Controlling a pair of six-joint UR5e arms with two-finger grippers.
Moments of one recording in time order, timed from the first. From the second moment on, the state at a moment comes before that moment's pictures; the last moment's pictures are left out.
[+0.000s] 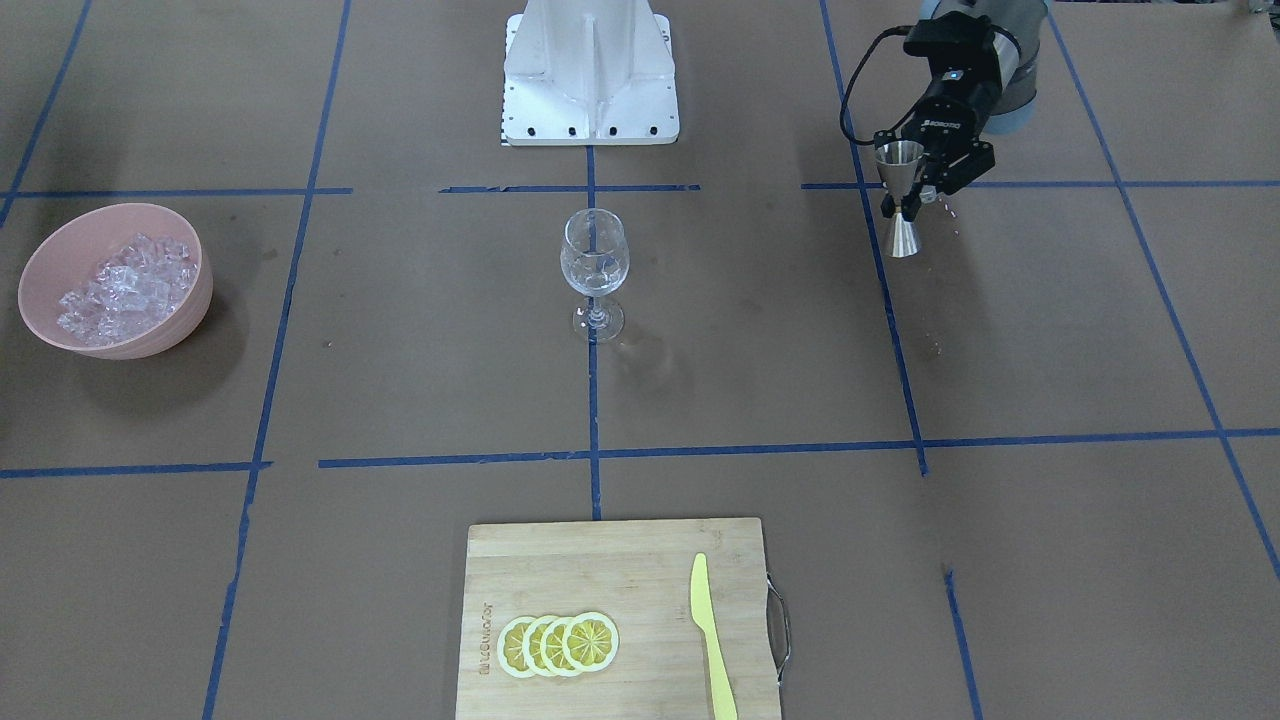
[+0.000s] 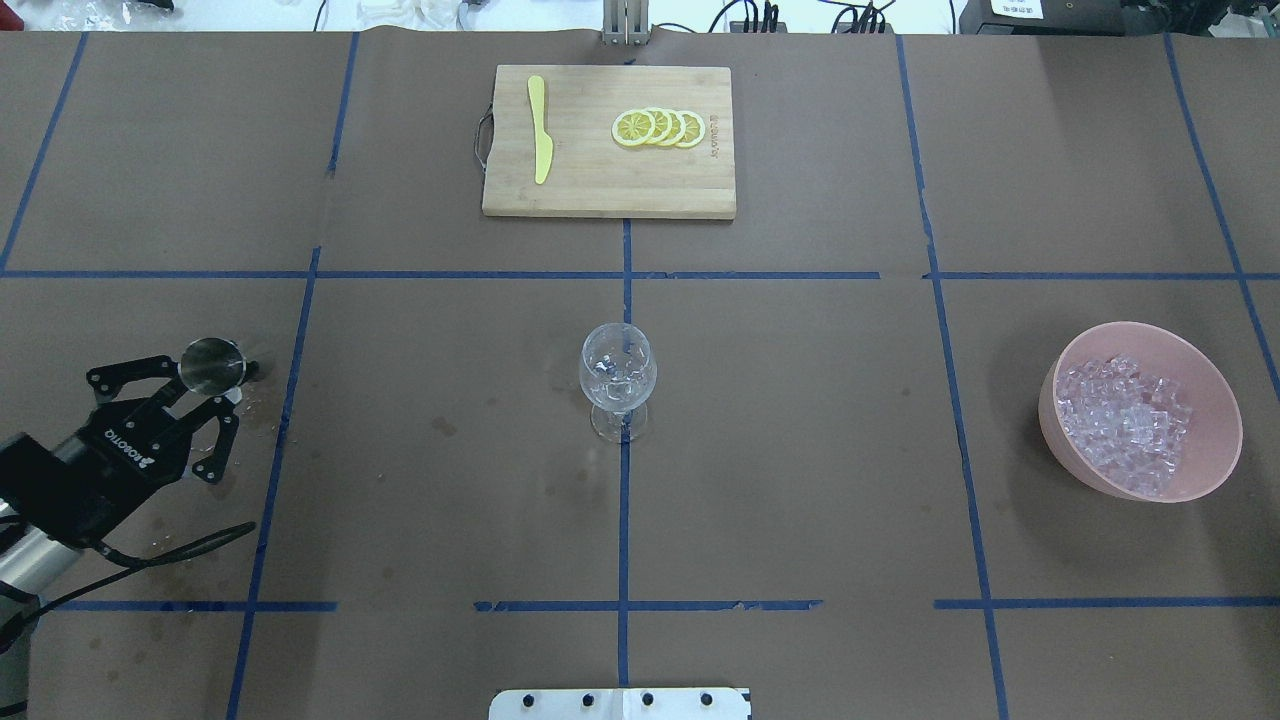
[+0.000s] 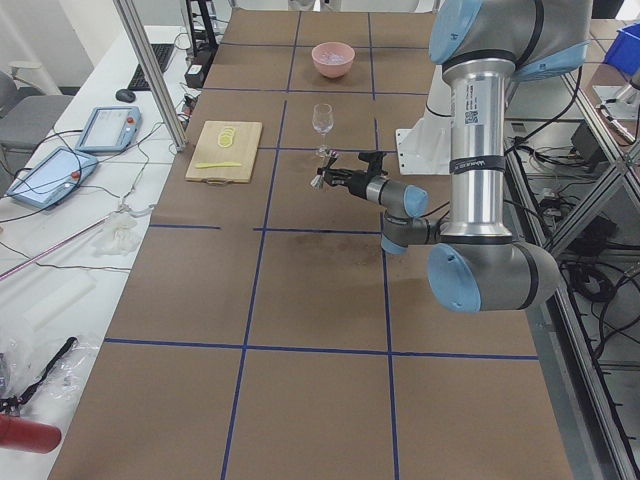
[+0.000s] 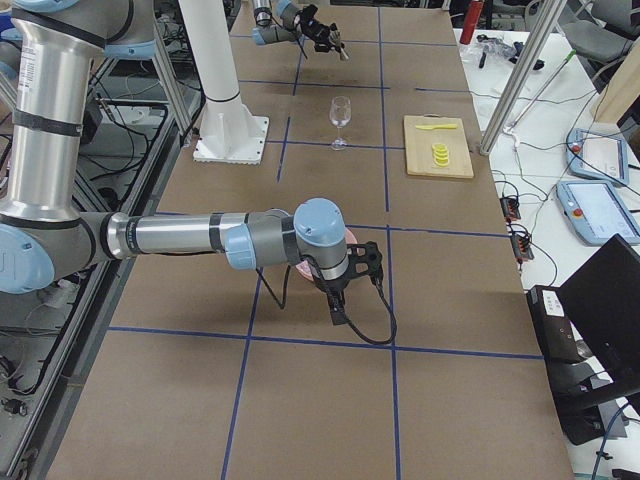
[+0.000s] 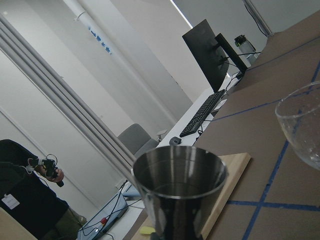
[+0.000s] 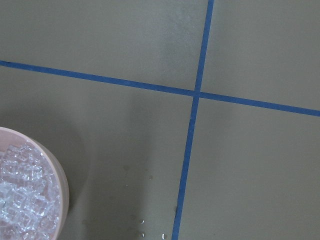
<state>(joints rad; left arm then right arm) -0.22 -1.41 -1.75 -3.48 -0.82 0.04 1.57 -1.79 1.88 -1.44 2.35 0.00</state>
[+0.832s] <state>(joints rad) -0.21 -1.37 -1.63 -3.33 -0.81 -0.63 1.57 -1.79 1.88 -1.44 2.35 0.00</state>
